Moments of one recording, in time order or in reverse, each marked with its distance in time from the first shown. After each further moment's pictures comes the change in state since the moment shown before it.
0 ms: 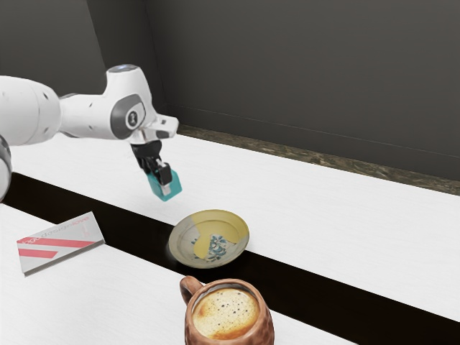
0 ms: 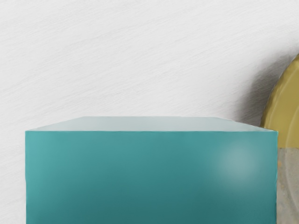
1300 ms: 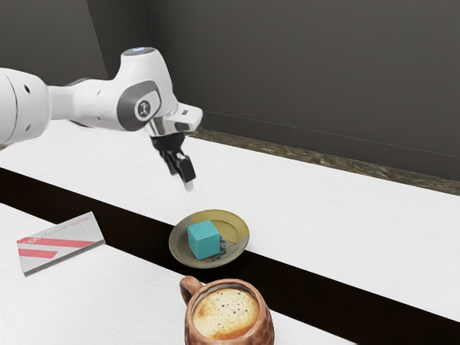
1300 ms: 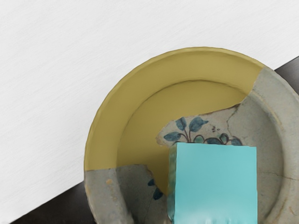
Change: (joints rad) arm -0.109 -0.172 -0.054 -0.103 -0.007 -0.034 -0.008
